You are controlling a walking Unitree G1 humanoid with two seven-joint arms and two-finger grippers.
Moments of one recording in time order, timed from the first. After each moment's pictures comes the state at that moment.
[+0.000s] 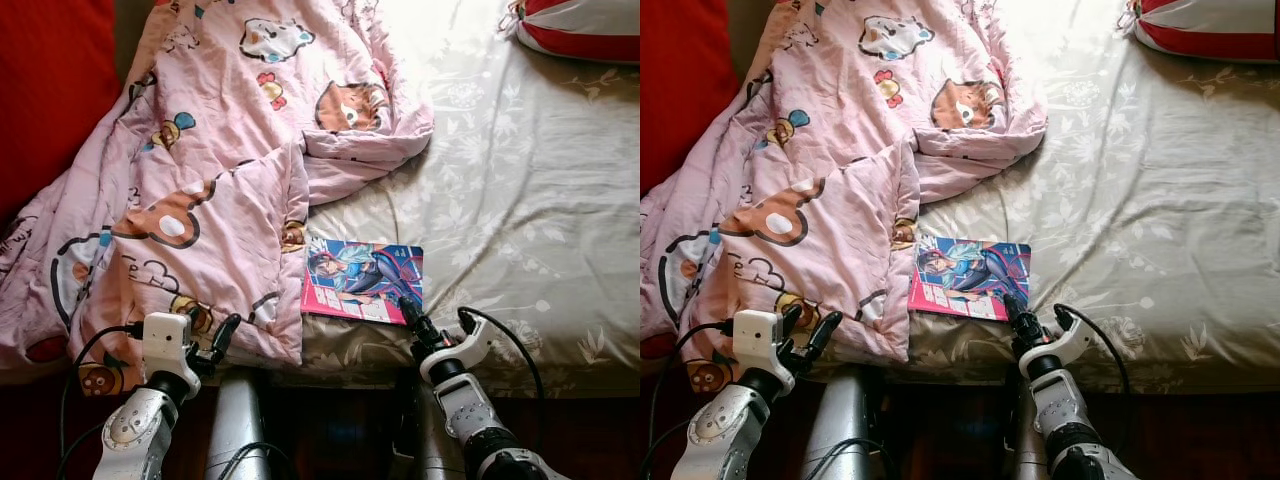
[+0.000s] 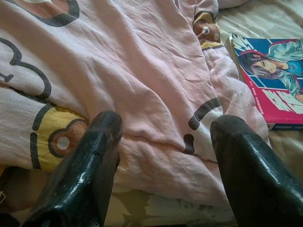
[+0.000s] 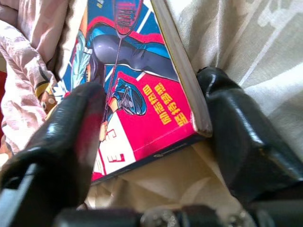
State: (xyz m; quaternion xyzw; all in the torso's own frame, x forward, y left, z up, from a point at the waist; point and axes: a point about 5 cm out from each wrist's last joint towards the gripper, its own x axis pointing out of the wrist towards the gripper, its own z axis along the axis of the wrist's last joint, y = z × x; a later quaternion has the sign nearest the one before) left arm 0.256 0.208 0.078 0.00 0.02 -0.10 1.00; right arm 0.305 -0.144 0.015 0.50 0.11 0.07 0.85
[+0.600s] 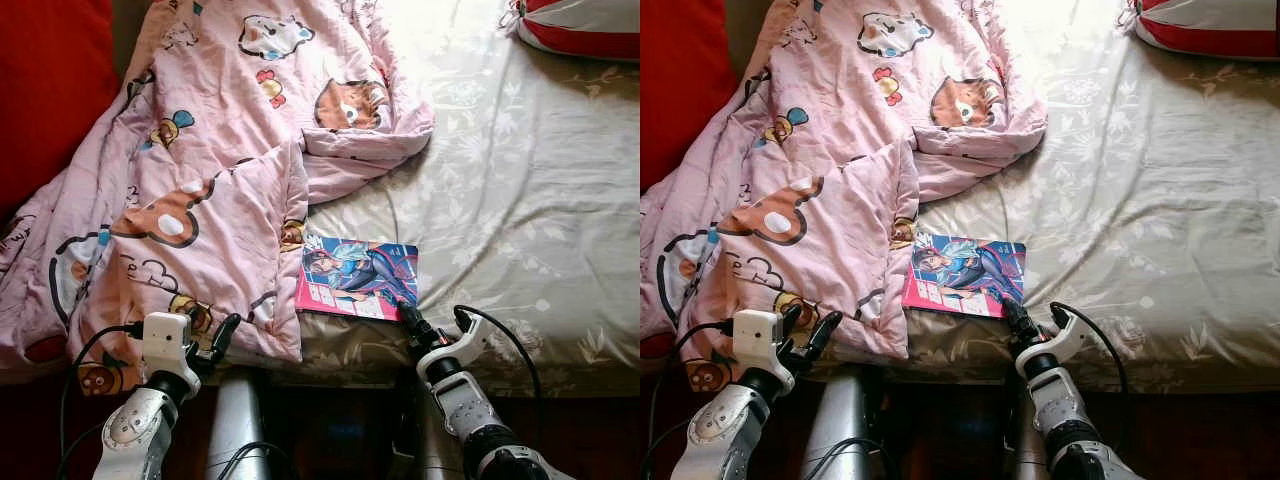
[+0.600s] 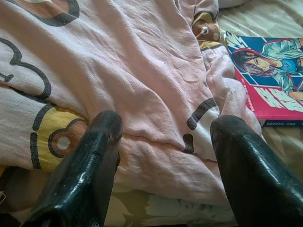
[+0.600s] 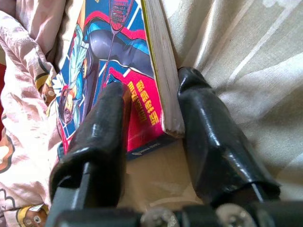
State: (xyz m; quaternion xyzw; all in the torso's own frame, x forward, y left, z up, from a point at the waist) left arm 0.256 0.209 0.078 0.00 0.02 -0.10 1.00; right arm 0.304 -0.141 0.014 0.50 0.12 0.08 0.85
